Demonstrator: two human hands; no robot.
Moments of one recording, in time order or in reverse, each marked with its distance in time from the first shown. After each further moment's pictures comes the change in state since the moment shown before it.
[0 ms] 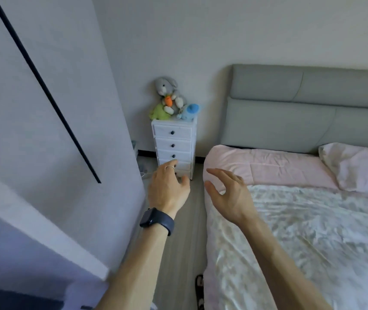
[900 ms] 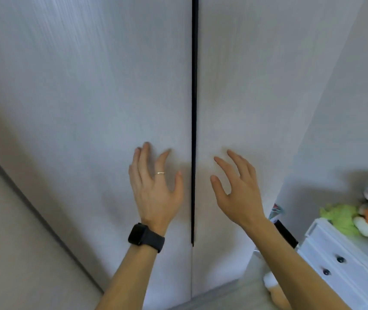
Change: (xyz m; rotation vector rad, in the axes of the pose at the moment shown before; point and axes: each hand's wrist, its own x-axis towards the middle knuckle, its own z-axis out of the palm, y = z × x) left_hand 0.224 -0.147 -0.159 0.626 1.154 -0.334; right_hand 0.372 -0.241 0.225 0.410 -0.220 -1.075
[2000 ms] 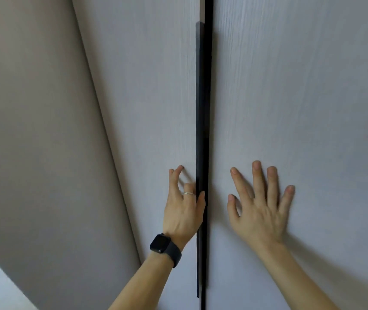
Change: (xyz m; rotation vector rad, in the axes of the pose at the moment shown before) left_hand 0.021 0.102 0.062 0.417 0.126 -0.329; right_hand 0.136 0.093 0.048 -0.016 0.298 -0.600
